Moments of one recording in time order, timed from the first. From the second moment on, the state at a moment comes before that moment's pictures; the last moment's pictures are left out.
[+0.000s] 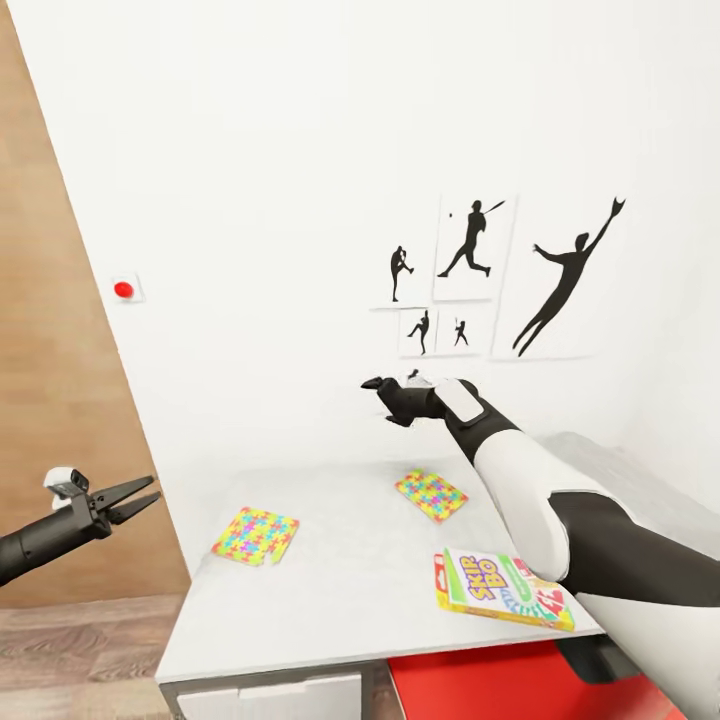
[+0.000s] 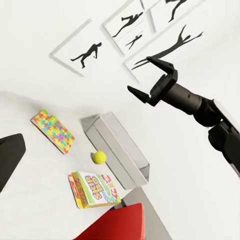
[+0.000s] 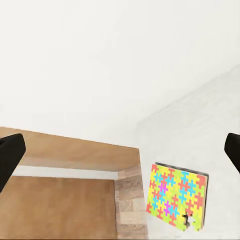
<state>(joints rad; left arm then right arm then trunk) -0.47 0.34 0.62 -1.13 0.11 1.02 -1.50 -1.29 0.16 -0.06 -0.29 -0.89 0.64 -0.08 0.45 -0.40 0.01</state>
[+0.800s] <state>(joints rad) -0.47 0.34 0.61 -1.13 0.11 1.01 -1.38 -1.29 0.17 0.01 -0.29 -0.90 0.81 -0.56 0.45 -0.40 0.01</state>
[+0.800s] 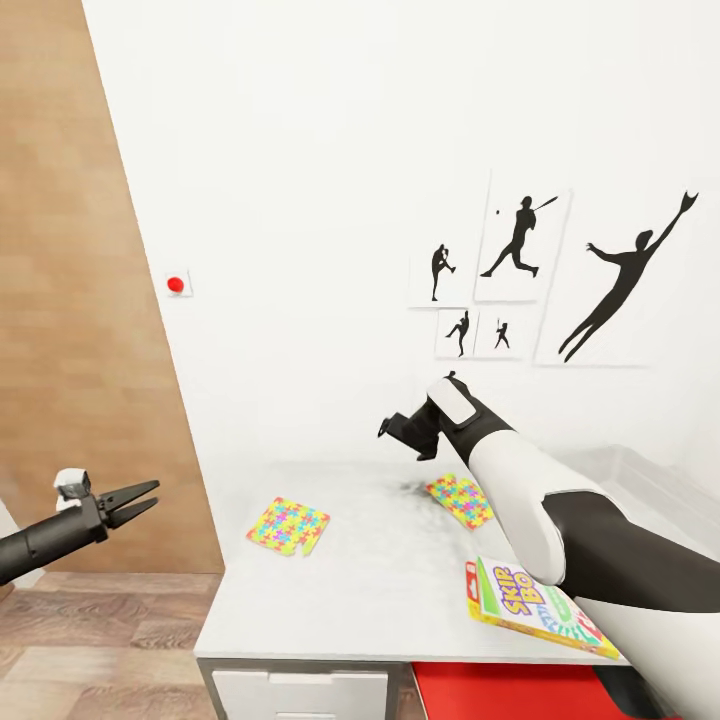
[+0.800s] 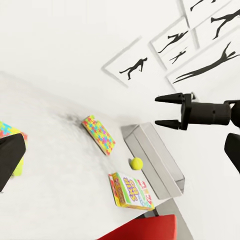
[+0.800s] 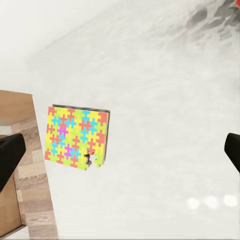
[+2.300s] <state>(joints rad) -0.47 0.34 0.57 -1.13 0.04 0.99 -1.08 -1.29 0.17 0.01 -0.27 -0.89 0.84 -0.57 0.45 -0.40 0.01</state>
